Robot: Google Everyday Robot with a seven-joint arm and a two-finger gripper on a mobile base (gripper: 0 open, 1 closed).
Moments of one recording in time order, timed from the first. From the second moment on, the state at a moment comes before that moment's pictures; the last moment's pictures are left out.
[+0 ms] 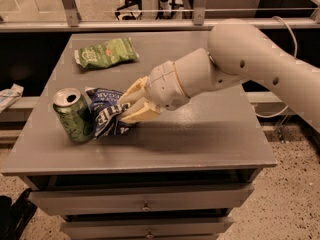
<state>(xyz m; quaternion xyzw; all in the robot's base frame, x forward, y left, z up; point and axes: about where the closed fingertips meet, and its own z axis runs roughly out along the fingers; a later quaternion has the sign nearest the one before) 0.489 0.062 0.879 -0.71 0.51 0.27 0.41</state>
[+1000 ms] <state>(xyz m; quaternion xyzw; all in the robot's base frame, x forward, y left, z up) 0.530 -0.003 0.882 -0.71 0.54 0.24 0.38</state>
